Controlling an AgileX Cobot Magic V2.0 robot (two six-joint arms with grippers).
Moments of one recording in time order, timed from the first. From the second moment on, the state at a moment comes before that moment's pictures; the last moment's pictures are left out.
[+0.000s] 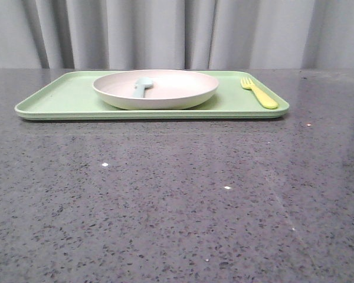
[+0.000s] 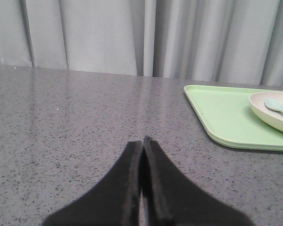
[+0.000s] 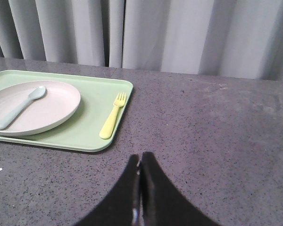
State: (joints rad) left arm 0.03 0.00 0.00 -0.05 0.08 -0.10; right arm 0.31 0.26 -0.56 -0.20 0.55 0.25
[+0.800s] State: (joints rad) left arm 0.03 0.00 0.00 -0.05 0.08 -0.10; right arm 0.20 0.26 -0.34 -0.15 0.19 0.25
